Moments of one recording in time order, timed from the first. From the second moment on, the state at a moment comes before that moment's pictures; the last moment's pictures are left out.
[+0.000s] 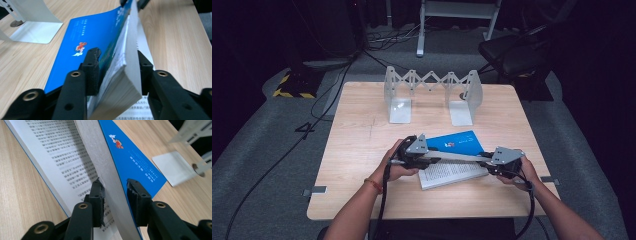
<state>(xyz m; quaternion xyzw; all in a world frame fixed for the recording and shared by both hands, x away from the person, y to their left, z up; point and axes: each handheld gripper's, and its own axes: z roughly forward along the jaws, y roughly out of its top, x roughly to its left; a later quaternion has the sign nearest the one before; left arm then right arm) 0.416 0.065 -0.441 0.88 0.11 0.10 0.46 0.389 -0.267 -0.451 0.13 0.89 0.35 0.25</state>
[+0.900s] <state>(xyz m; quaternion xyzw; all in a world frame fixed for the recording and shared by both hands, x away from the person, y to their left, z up) 0.380 0.018 -0.444 0.91 0.13 0.20 0.33 0.383 -0.254 -0.444 0.13 0.91 0.30 0.26</state>
